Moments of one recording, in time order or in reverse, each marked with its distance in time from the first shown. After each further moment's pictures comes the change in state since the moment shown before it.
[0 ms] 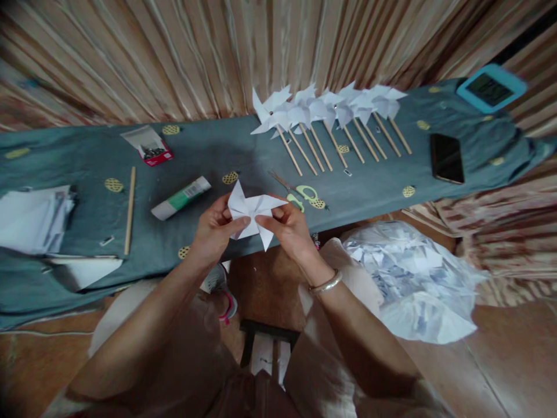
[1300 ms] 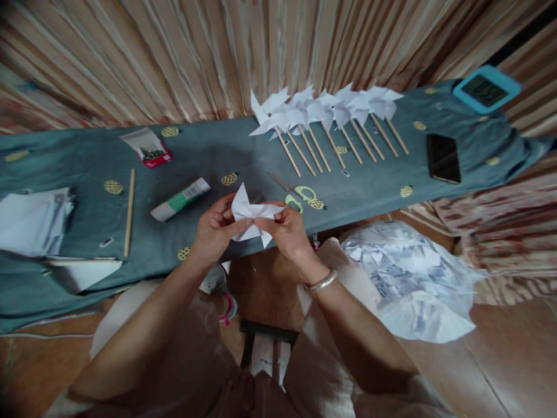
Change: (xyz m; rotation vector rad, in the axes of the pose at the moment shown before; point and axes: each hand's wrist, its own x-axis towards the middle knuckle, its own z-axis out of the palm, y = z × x) left_hand 0.005 -0.005 -0.005 0.066 -0.010 0.005; right_hand 0.004 0.012 0.000 0.038 0.090 0.068
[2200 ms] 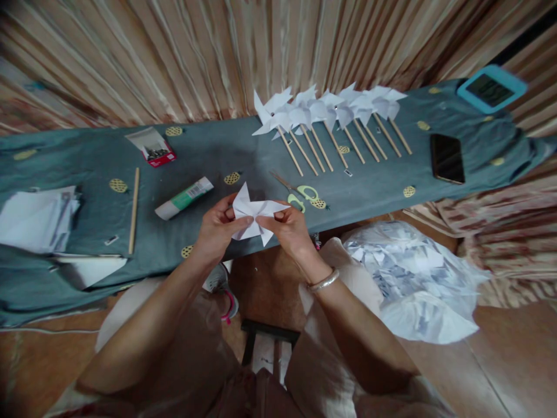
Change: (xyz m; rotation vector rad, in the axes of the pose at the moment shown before) left_hand -0.002 0.003 0.003 -0.080 0.045 -0.050; right_hand -0.004 -0.008 0.005 -0.002 -0.020 0.014
